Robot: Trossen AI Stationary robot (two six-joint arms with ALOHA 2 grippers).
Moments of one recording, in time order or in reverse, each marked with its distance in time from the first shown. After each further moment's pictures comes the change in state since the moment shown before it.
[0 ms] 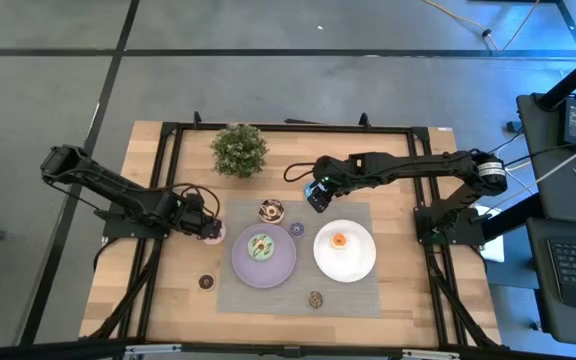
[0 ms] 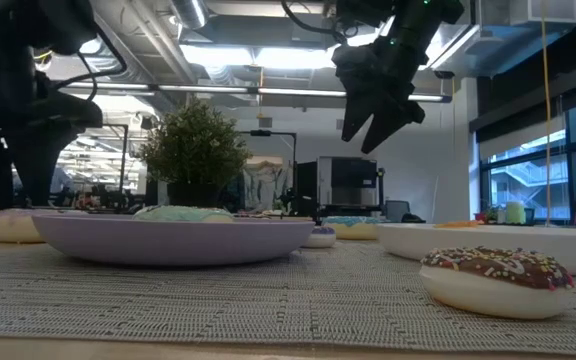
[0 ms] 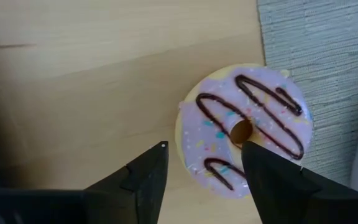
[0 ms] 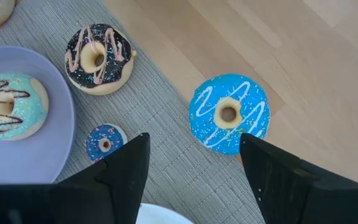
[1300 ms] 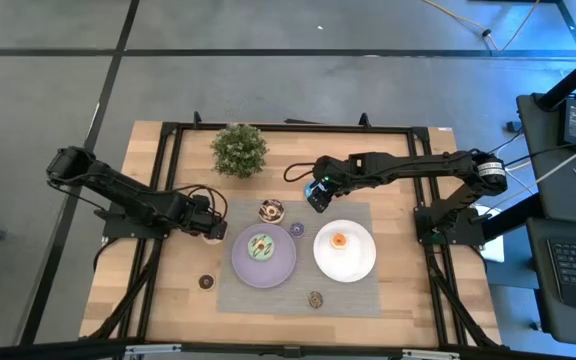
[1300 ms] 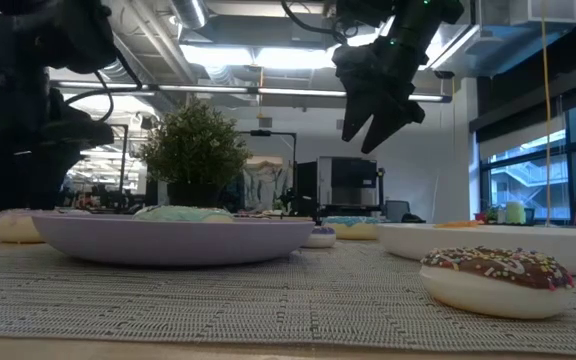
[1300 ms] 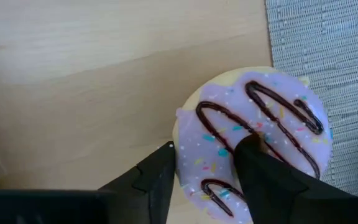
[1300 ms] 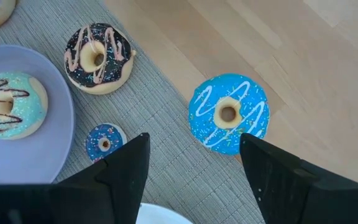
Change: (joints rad) left arm 0.051 0.129 -0.001 0.089 0.029 0.050; right arm 0.000 0.000 0.000 -0.001 0.000 -0.004
